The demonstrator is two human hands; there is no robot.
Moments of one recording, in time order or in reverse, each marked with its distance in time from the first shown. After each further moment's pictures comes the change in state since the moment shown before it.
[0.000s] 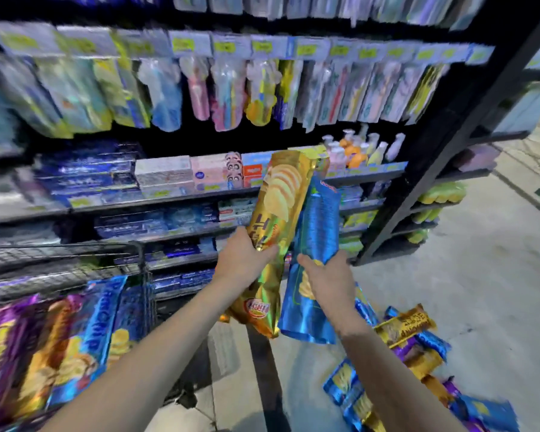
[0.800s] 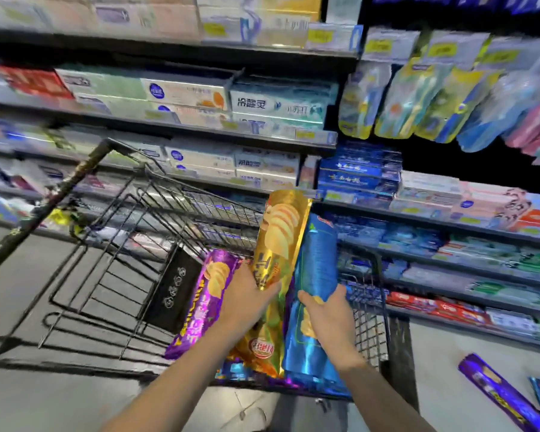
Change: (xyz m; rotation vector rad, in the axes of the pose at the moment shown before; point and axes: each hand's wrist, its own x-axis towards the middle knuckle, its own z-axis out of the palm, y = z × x) left_hand -0.079 -0.385 -0.346 -0.036 0.315 -0.433; right_hand -0.262 -0.146 0.423 -0.167 -0.547 -0.107
